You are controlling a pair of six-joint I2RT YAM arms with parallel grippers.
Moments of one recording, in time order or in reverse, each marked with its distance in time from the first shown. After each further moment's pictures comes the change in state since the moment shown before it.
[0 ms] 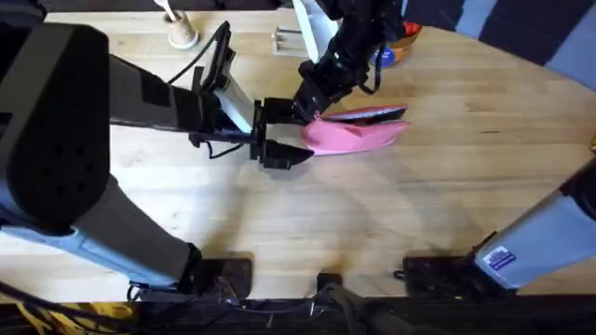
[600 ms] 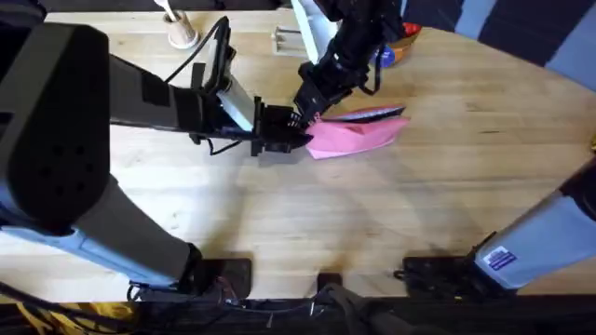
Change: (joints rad) left arm 0.000 0.000 0.000 0.076 -0.032 0.002; right arm 0.001 0.000 0.000 -0.010 0.002 0.000
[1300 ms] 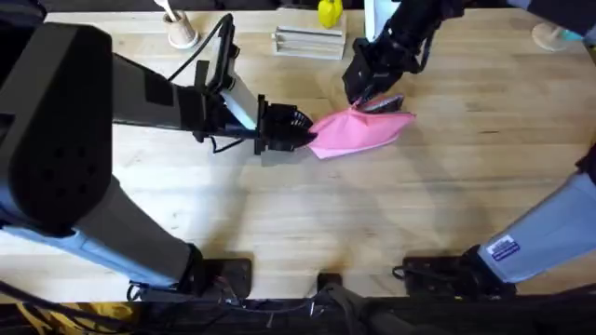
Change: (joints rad) left arm -0.017 0.000 0.010 0.011 0.000 -0.008; right arm -0.247 0.000 0.004 -0.094 0.042 0.092
